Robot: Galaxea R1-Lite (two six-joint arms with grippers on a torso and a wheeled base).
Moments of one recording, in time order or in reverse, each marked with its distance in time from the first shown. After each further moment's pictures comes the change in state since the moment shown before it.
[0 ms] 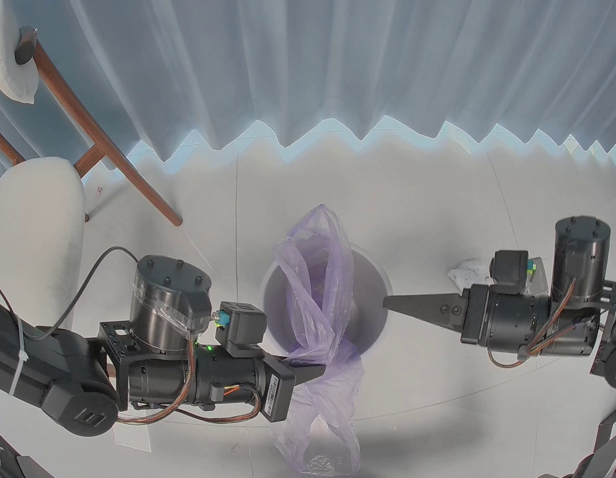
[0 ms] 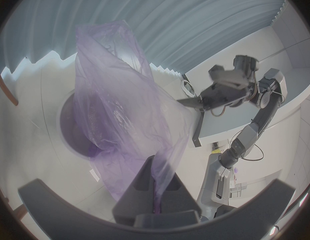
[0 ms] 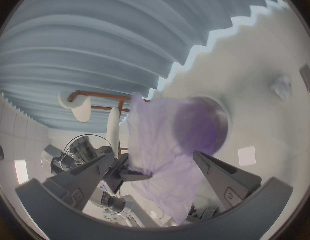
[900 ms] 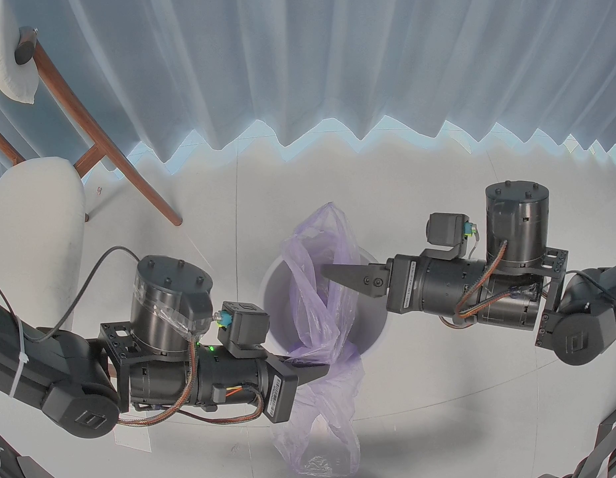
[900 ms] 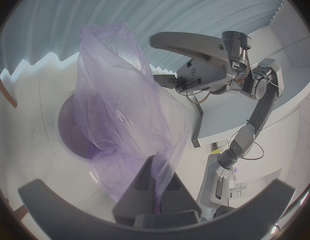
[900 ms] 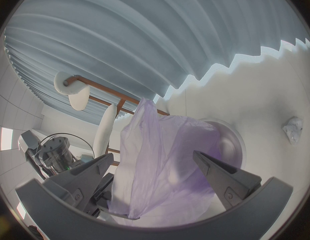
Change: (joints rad) left arm -0.009 0.000 0.000 -0.015 0.000 -0.001; right arm 0.066 0.214 -0.273 0.016 -0.102 -0.243
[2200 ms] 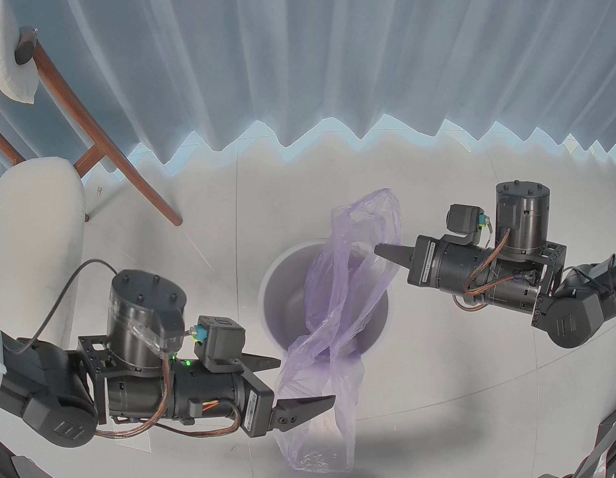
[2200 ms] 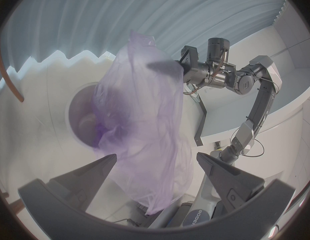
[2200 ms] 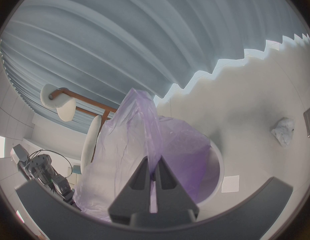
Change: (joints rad) left arm 0.008 -0.069 0.086 0.011 0.030 -0.006; right arm -0.137 0.057 0.013 -0.096 0.015 0.010
